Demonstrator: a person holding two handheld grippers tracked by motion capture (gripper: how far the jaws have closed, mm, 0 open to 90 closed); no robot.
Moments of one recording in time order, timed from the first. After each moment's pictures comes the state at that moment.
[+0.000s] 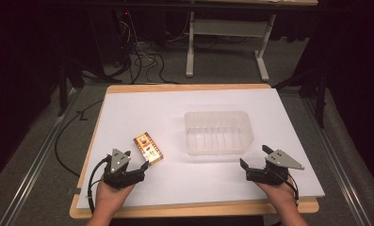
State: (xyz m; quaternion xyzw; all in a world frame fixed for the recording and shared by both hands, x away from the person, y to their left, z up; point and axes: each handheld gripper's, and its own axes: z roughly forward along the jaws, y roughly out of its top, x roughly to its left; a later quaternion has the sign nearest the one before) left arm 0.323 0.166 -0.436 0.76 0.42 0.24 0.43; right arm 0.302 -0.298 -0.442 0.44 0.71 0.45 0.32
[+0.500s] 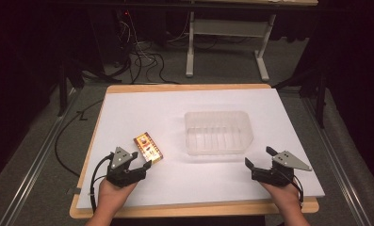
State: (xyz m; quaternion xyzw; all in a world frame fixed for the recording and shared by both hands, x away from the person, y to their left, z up) left arm 0.332 0.161 -0.436 0.77 0.42 0.19 0.44; right arm 0.298 -0.312 -0.443 0.46 0.70 0.46 0.31
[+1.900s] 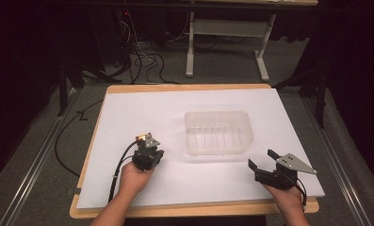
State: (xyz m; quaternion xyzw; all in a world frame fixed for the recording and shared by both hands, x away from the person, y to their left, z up) left arm 0.385 0.102 -0.459 0.83 0.42 0.15 0.35; right arm 0.291 -0.319 -0.444 0.47 0.69 0.46 0.30
